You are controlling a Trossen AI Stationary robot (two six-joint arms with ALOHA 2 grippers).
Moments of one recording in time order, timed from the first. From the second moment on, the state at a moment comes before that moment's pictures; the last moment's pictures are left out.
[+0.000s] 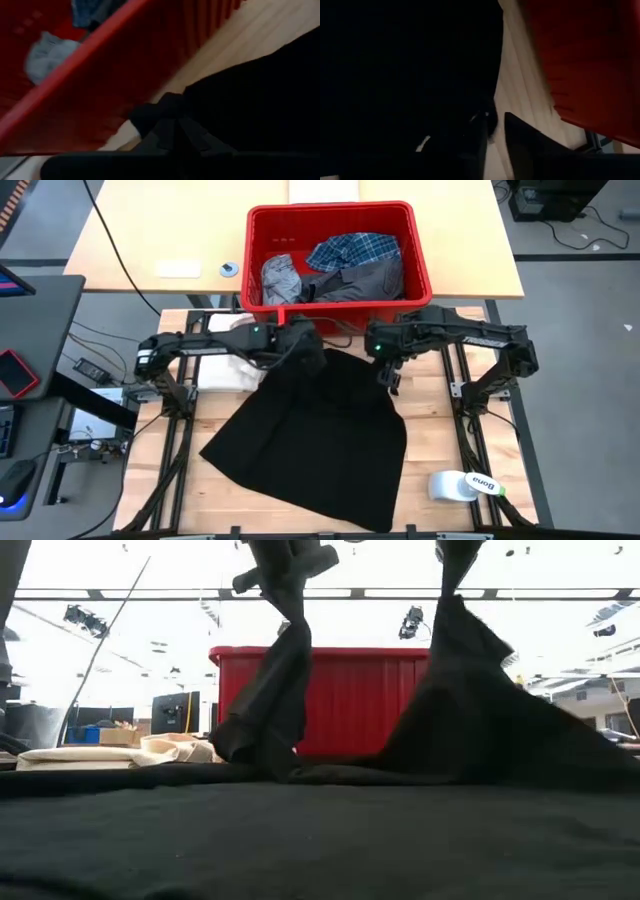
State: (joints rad) left arm 0.09 1.72 1.73 -1.02 -0.60 -0.50; right arm -0.08 1.57 1.80 -1.55 0.25 0.20
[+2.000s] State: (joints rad) left arm -0.57 1.49 1.00 -0.68 -0.17 -1.21; right arm -0.07 1.37 0.91 -0.99 0.42 0.52
